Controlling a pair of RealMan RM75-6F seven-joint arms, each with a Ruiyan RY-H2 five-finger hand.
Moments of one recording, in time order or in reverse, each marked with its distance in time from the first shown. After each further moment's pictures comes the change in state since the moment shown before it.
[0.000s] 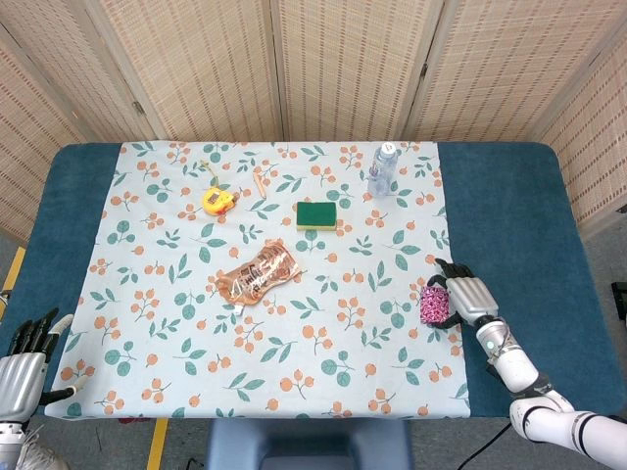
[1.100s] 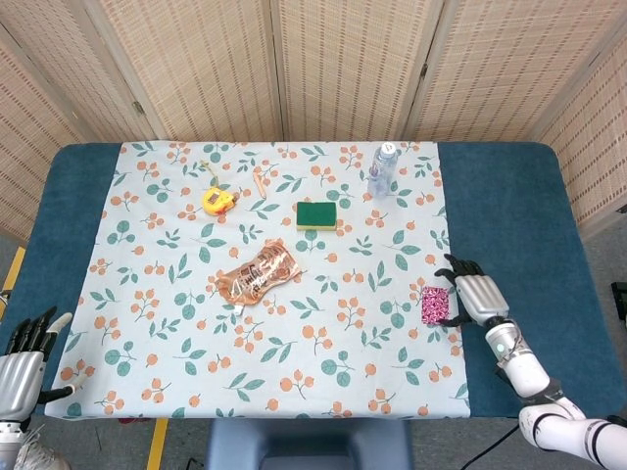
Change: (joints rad) left arm -0.002 0.005 -0.007 -0.001 0.000 0.003 -0.010; right arm -0.043 0.061 0.008 -0.073 -0.034 0.082 -0.004
